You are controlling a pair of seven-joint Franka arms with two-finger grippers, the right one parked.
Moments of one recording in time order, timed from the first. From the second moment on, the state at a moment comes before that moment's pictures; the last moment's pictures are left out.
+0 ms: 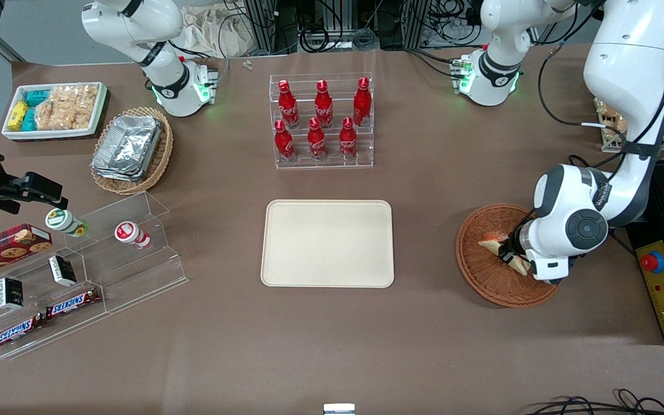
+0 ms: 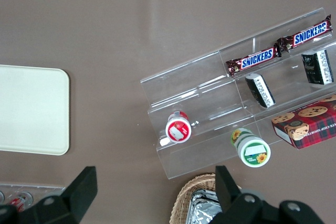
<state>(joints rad) 0.20 0.49 -0.35 -1.86 0.21 2.12 -1.04</state>
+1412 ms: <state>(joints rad) 0.00 -0.08 -0.06 -1.70 -0.07 1.56 -0.12</state>
